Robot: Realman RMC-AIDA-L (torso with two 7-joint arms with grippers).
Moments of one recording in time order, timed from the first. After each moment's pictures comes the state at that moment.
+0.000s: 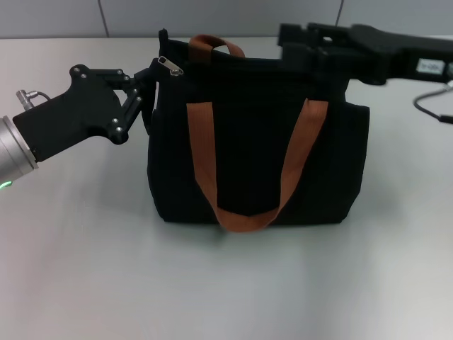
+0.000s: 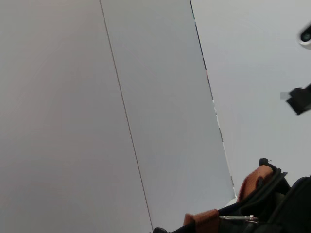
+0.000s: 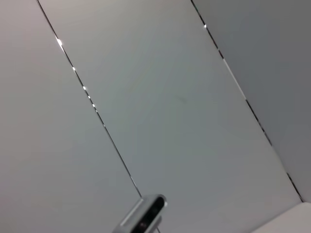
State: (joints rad) left arm -0.49 -2.07 0.70 0.47 1.59 1.50 -0.70; right arm 0.72 2.04 -0.67 -0.65 -1.75 -1.82 1.74
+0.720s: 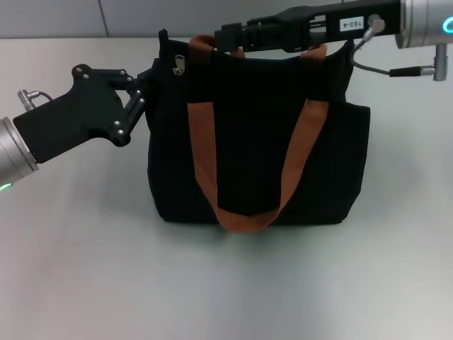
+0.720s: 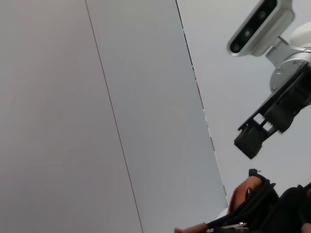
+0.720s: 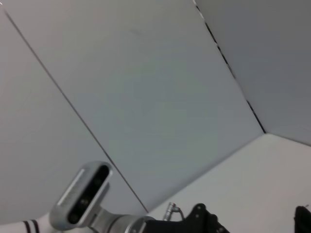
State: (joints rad) left arm -0.49 -2.07 0.70 0.47 1.59 1.53 -0.69; right arm 0.89 2.00 -0.85 -0.67 -1.84 -1.62 1.98
